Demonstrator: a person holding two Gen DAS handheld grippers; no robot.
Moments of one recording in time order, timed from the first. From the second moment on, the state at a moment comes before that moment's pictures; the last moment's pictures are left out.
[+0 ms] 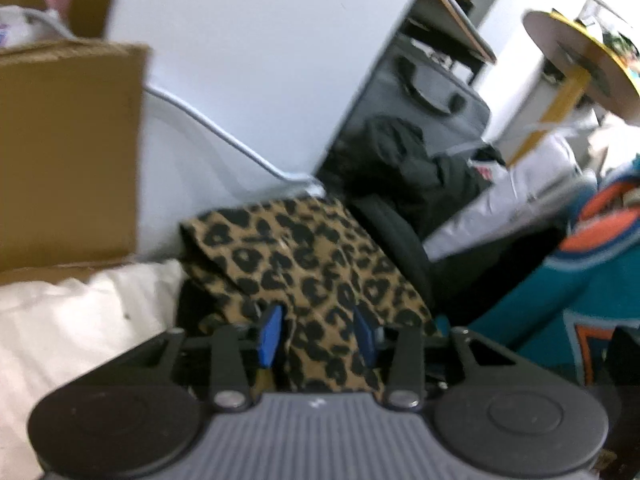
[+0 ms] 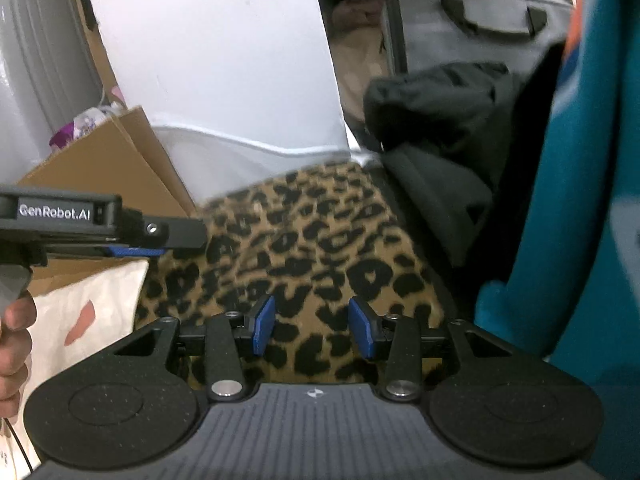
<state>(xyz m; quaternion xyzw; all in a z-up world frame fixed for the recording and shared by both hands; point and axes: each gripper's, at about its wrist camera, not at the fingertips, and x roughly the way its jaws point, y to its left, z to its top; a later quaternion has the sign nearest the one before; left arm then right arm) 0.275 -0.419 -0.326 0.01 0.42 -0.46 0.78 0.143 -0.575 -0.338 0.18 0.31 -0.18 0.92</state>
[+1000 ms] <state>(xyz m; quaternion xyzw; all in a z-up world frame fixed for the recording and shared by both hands) 0.266 -0.398 -0.290 0.09 0.37 -0.43 0.82 0.084 -0.568 -0.345 0.17 0.30 -0.20 0.92</state>
